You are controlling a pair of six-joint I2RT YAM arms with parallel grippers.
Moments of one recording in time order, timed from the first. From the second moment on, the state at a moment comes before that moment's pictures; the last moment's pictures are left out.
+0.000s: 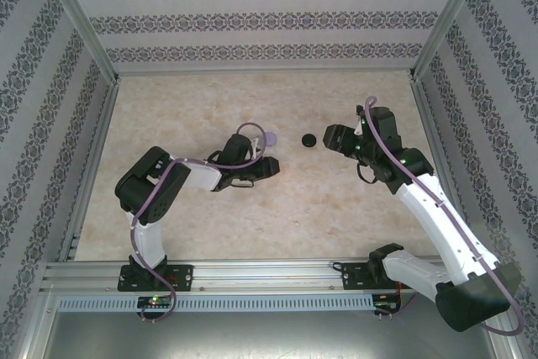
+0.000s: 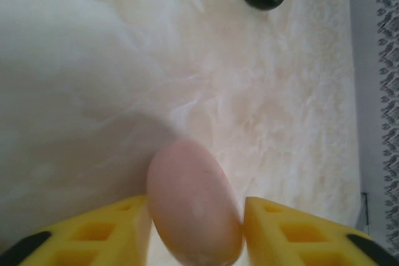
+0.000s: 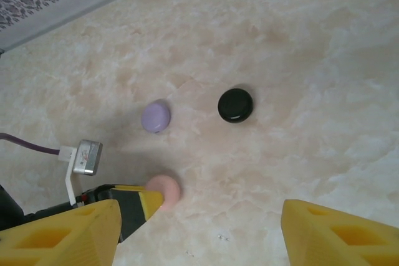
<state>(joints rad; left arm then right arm) -0.57 1.90 0.87 0.35 0.44 -0.83 0.33 1.04 1.04 -0.67 -0.03 0.58</state>
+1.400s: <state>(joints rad) -0.33 0.99 0.68 0.07 -0.45 0.04 0.10 1.08 0.80 -0.28 0.48 0.27</state>
